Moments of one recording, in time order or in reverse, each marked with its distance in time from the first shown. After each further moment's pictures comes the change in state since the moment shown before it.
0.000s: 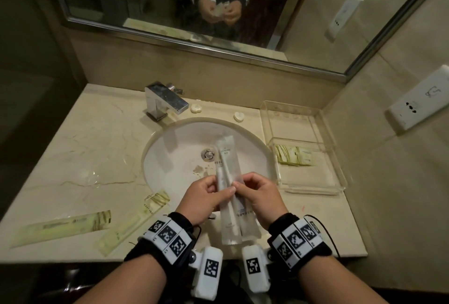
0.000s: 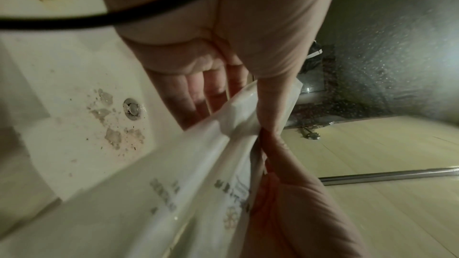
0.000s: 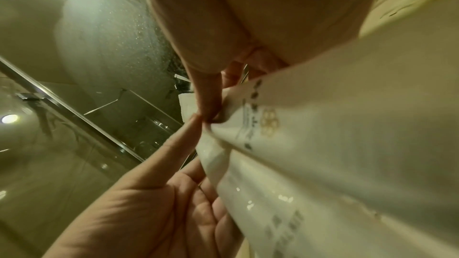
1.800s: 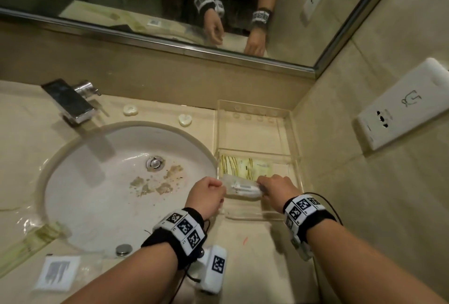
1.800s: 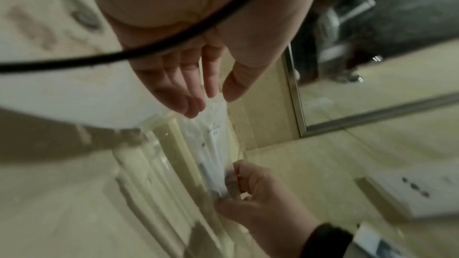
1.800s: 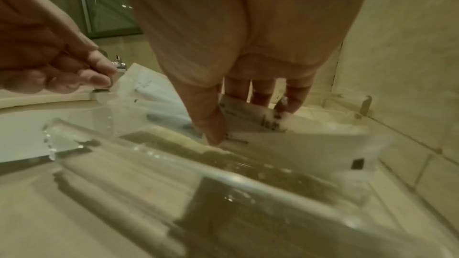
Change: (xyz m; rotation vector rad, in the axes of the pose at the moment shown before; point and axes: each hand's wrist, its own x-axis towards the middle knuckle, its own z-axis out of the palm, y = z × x) left_hand 0.162 -0.035 0.189 0.266 0.232 -0.221; right_hand 0.154 0.029 -0.281 -1.560 -0.263 0.025
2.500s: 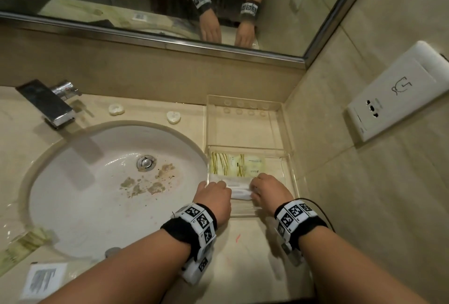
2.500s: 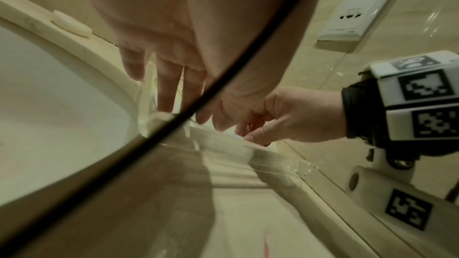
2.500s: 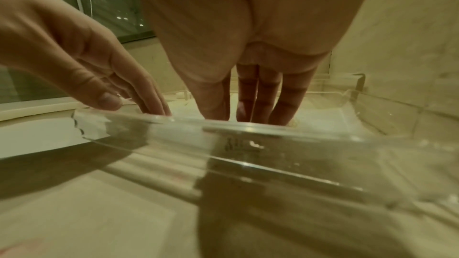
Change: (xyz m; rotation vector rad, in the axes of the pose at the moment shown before) left_hand 0.022 -0.009 0.039 1.371 -0.165 0.497; right_hand -0.004 0.006 0.022 0.135 0.093 -0.079
